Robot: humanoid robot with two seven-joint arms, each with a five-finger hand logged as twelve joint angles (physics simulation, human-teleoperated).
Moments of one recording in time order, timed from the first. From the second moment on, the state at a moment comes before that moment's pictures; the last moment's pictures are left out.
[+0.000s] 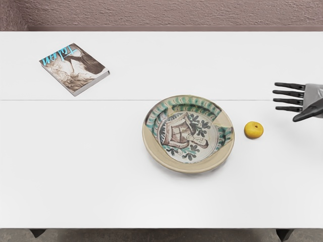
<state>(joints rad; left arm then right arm) 0.02 0.00 0.07 -0.32 0.10 0.30 0.05 0.72 -0.97 0.64 1.04 0.10 0.61 -0.46</state>
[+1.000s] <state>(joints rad) 0.02 0.00 0.07 -0.32 0.10 0.30 0.05 0.89 -0.95 0.54 1.48 -0.58 0.21 -0.50</state>
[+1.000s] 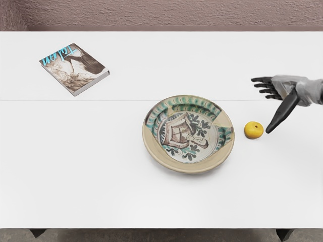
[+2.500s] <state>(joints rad) 0.02 0.00 0.07 -0.32 0.10 0.30 0.05 0.77 -0.66 0.35 1.42 -1.10 -0.38 -0.61</state>
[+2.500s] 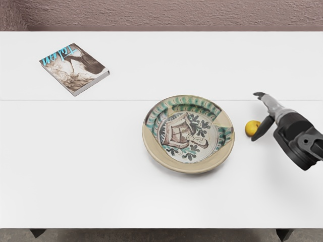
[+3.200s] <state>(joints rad) 0.02 0.00 0.07 -0.32 0.10 0.30 0.05 0.79 -0.66 0.36 1.43 -1.09 -0.36 -0.61</state>
